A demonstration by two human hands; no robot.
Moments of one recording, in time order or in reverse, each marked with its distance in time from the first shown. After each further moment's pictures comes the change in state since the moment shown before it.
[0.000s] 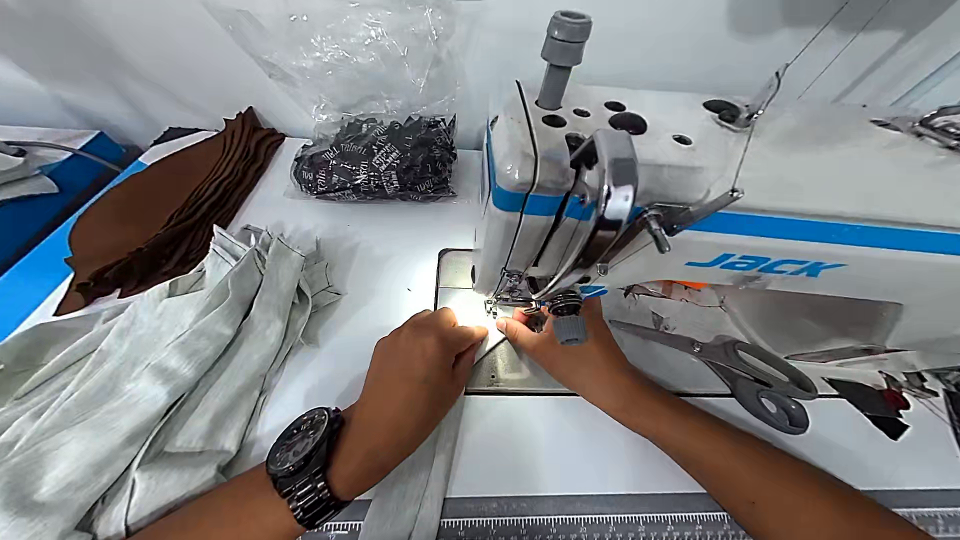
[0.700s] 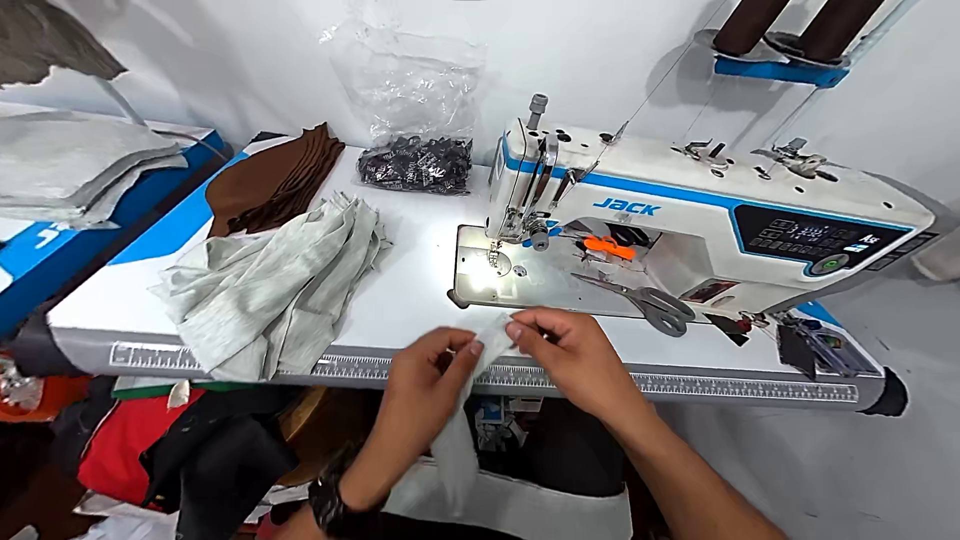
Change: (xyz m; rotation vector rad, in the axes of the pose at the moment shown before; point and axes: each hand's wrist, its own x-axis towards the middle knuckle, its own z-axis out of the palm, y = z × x) left_hand -0.129 0.072 -0.060 -0.807 0.215 -0.293; right_hand -0.132 -0.094 -0.077 0.586 -0.061 -0.063
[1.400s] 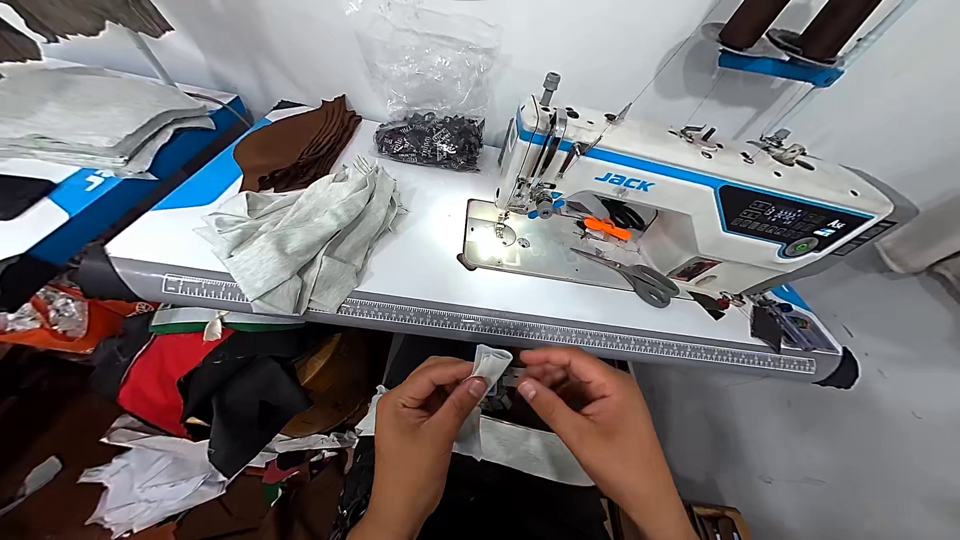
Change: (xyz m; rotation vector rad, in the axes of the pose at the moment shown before) left_hand -0.105 0.043 0.008 -0.584 0.288 -0.075; right_hand -0.112 -0.043 0.021 0.136 0.104 -0.005
